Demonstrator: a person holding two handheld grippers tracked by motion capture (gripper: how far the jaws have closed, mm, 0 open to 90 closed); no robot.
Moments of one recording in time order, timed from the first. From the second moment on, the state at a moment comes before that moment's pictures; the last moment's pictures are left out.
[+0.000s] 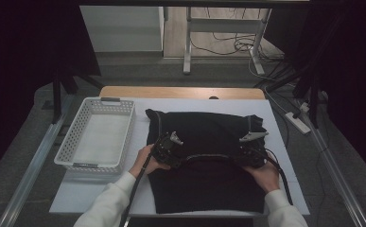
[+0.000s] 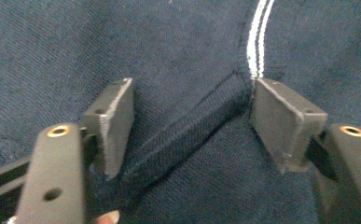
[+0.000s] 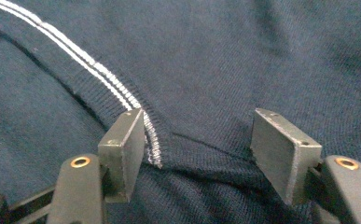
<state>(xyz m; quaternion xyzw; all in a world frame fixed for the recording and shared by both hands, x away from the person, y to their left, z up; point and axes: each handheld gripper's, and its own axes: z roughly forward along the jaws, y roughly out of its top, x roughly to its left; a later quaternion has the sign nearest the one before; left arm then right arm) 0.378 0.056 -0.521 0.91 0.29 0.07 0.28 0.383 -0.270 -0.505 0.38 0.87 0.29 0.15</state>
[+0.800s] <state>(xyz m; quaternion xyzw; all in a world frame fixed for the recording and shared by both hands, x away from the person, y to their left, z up) 0.363 0.075 -0.500 0.89 0.30 0.09 0.33 0.363 -0.283 -0.482 0.37 0.85 0.34 0.16</state>
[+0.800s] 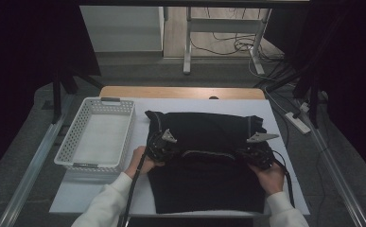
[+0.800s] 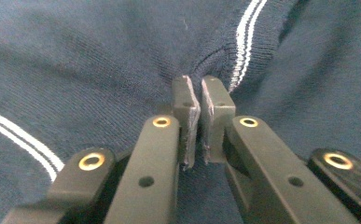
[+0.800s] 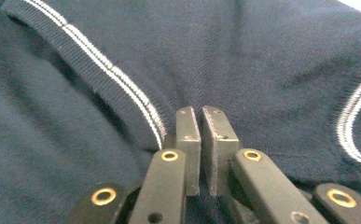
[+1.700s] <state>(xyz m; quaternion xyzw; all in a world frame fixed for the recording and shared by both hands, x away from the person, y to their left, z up) 0.332 0.080 -0.479 0.88 0.29 0.09 0.37 0.325 -0.293 -0.457 0.35 0.84 0.38 0.17</state>
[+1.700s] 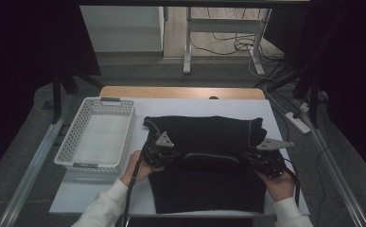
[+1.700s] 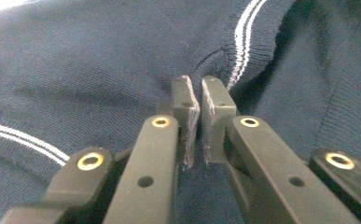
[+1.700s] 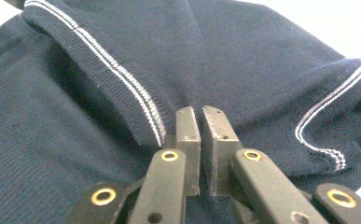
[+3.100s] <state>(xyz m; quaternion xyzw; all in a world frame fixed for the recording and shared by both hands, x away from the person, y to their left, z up) 0.299 0.076 -0.496 0.89 0.27 0.08 0.36 0.292 -0.291 -0.474 0.33 0.86 0.35 0.14</state>
